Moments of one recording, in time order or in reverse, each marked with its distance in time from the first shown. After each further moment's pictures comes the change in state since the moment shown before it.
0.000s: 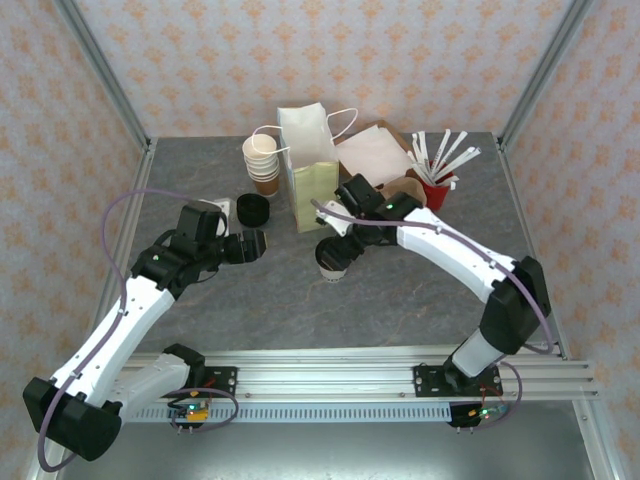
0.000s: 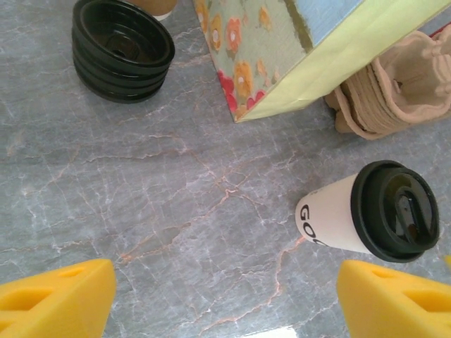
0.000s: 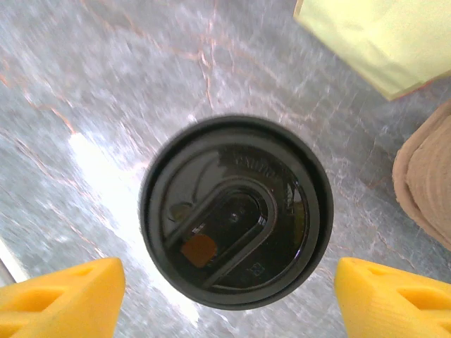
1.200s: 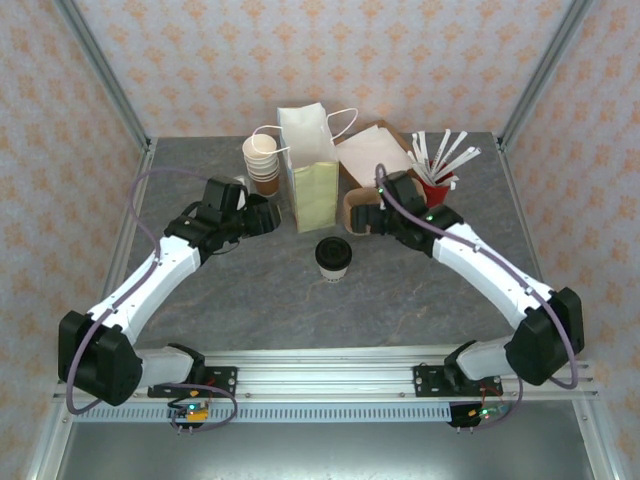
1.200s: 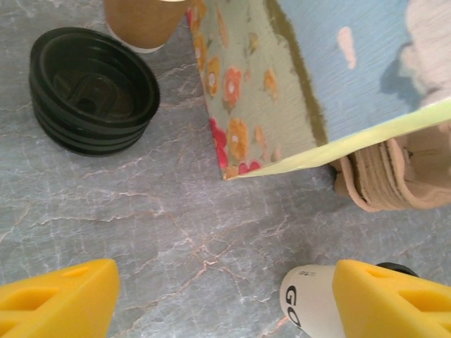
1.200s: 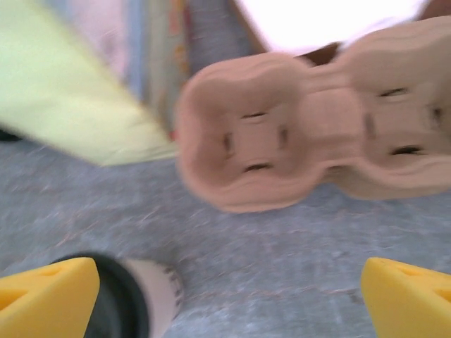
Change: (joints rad) left arm 0.012 0.298 0.090 0.216 0.023 -0.102; right arm -0.176 -0.185 -0.201 0.257 0.306 0.595
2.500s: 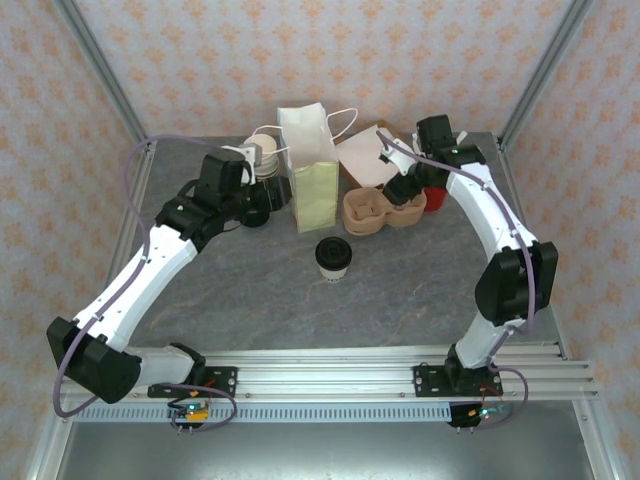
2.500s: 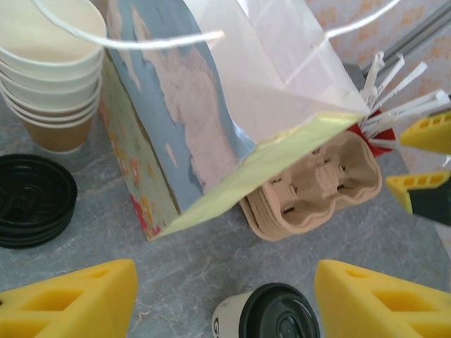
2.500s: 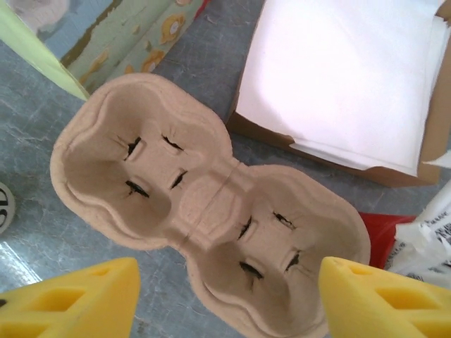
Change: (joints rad) left arm -0.097 0.017 0.275 -0.072 -0.005 0.072; right arm -0.324 0.351 0.476 -0.286 -0.377 -1.017
